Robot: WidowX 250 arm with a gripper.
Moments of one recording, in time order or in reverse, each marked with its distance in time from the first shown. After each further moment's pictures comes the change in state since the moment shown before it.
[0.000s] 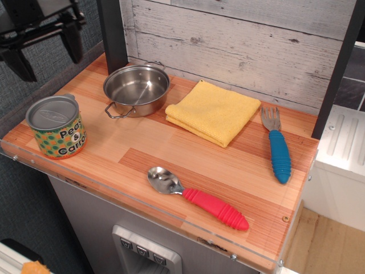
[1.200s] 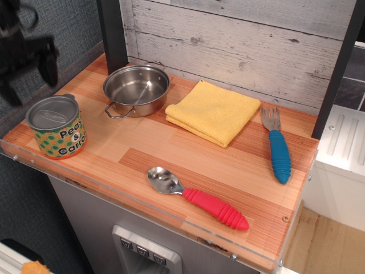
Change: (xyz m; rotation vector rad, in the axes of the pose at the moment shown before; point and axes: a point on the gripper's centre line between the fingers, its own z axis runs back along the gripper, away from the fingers) arm 0.039 0.040 -0.076 0.125 -0.065 0.216
